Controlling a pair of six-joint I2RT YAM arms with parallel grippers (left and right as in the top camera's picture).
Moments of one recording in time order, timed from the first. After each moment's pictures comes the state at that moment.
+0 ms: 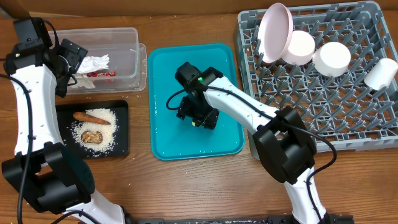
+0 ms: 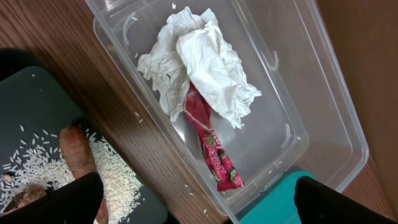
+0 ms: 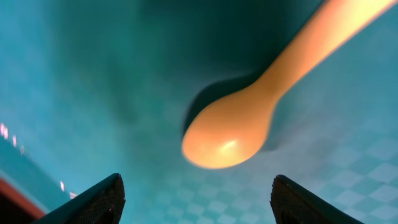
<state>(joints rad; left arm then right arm) 0.34 1.84 1.71 -0.93 0.02 -0.78 0.70 2.22 1.78 -1.05 -0.19 1.02</state>
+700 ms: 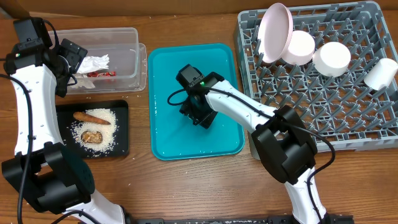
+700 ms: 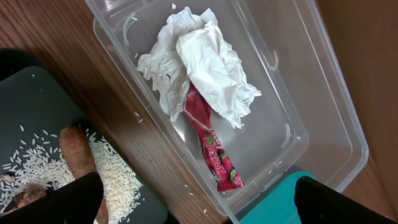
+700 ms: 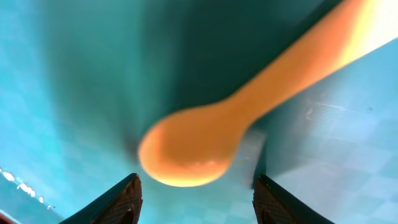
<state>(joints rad) 0.34 1.84 1.71 -0.93 0.02 -0.78 0.69 2.22 1.69 -0.90 -0.13 1.25</state>
